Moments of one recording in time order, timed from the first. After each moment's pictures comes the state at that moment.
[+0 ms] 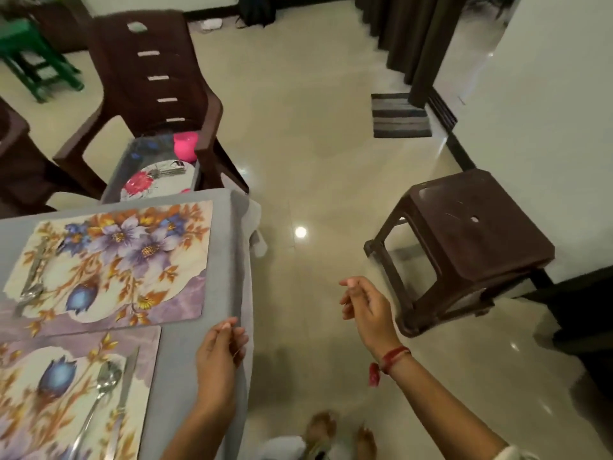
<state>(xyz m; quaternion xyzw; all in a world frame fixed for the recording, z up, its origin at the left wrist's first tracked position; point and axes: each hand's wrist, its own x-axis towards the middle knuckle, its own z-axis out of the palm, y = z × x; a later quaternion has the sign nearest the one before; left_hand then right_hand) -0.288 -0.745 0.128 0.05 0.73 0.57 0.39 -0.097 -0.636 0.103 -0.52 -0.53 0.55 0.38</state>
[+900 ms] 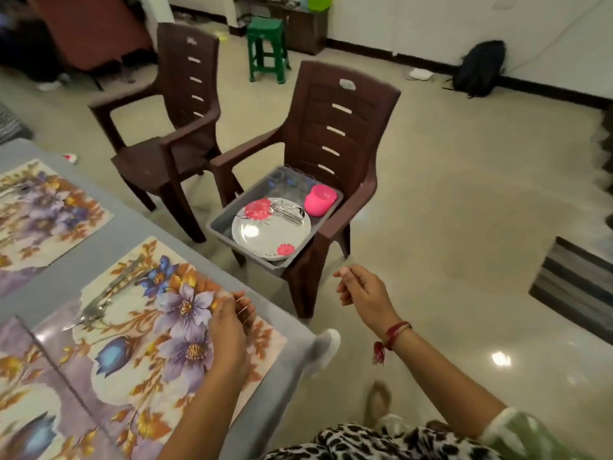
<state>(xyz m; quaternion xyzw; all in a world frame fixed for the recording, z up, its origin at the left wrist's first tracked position) -0.509 -0.472 0.145 -0.24 0.64 0.71 0.17 -0.417 -0.277 0.151 -0.26 -0.73 0.62 0.14</state>
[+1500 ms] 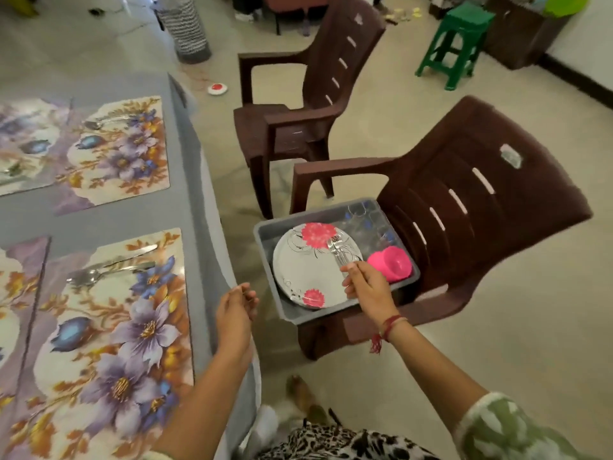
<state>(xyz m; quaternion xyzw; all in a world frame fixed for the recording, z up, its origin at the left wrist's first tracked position) -0.659 -0.326 0.126 -0.42 0.56 0.72 -0.05 -0.708 -0.113 0.102 -0.09 -0.77 0.63 -0.08</state>
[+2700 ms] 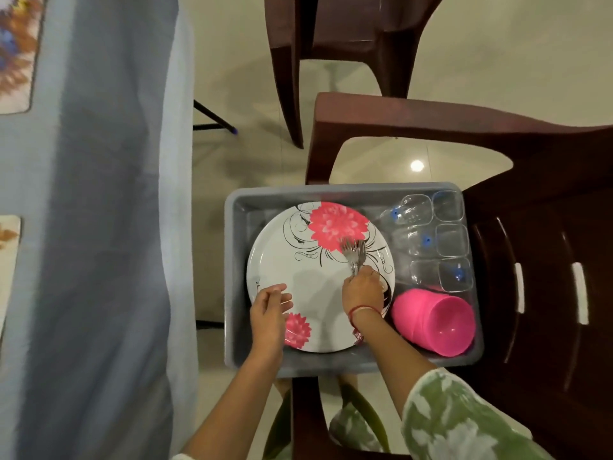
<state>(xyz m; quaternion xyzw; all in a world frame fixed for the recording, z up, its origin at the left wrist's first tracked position) -0.843 -0.226 -0.108 -0.57 0.55 0.60 0.01 -0.929 -0.105 -0.194 -0.10 -0.94 0.17 -0.29</state>
